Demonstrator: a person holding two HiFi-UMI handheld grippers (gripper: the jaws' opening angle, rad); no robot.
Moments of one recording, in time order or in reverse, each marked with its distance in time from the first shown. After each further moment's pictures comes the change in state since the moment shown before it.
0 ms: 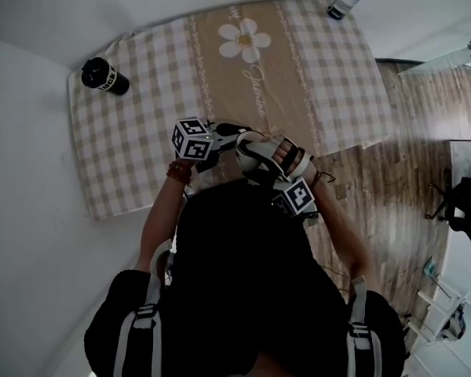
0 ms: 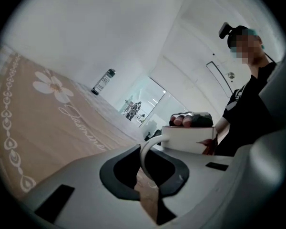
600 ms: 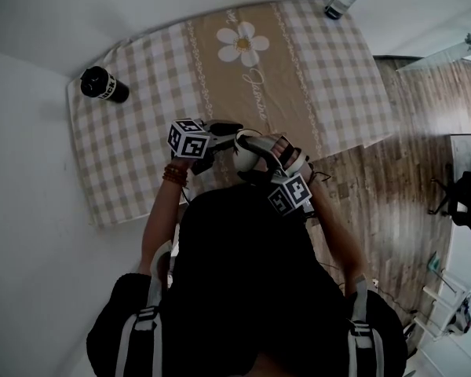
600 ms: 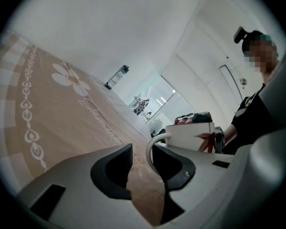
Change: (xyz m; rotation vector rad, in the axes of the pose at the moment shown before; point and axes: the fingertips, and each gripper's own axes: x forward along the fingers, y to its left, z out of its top) left arm -0.018 0.034 -0.009 -0.118 0.052 0.081; right arm 0.020 -0.012 -0.007 0.212 -0.009 -0.002
